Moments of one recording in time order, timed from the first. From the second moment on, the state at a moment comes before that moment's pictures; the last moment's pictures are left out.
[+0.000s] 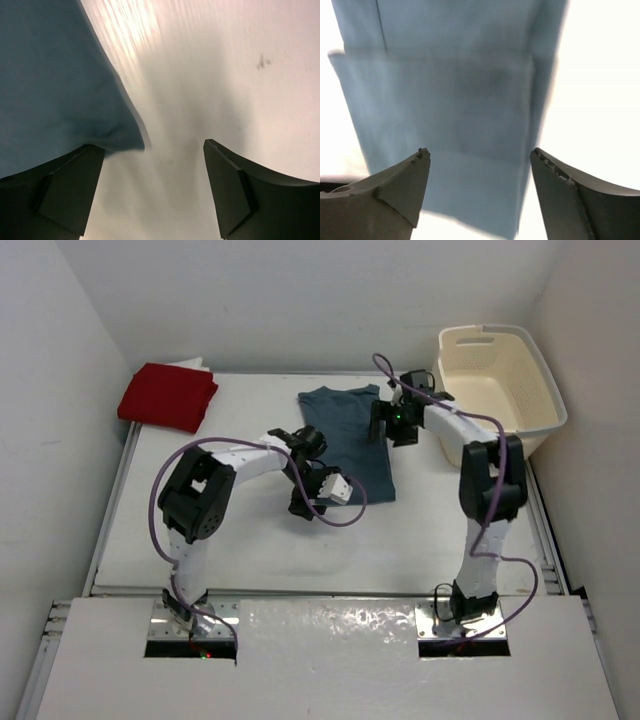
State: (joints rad) left arm -0.59 1.99 1.39 -0.84 0.54 1.25; right arm 0.20 2.10 1.59 -0.51 -0.26 0.23
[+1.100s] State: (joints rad) left arm -0.66 1.87 1.34 -0.68 0.37 1.20; right arm 0.14 1.83 1.00 -0.46 -0.44 0.34
